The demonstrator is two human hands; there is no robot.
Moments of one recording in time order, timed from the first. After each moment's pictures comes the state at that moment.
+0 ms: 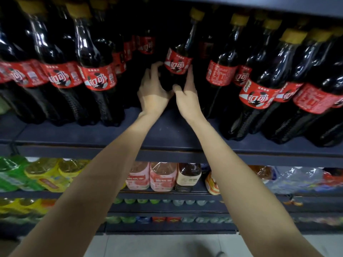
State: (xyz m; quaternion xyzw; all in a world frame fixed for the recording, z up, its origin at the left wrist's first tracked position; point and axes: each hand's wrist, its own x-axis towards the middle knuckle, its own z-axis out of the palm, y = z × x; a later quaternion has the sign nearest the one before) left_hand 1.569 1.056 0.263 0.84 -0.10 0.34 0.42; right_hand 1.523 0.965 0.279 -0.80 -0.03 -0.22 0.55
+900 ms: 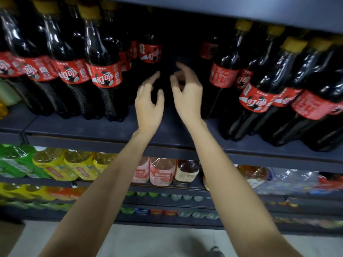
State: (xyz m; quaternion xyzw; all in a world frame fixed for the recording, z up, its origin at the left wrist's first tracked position) left_hand 1.512 1.075 0.253 0.74 -0.14 0.34 0.56; right_hand 1.508 0.977 0.293 -0.82 -0.05 -0.35 0.45
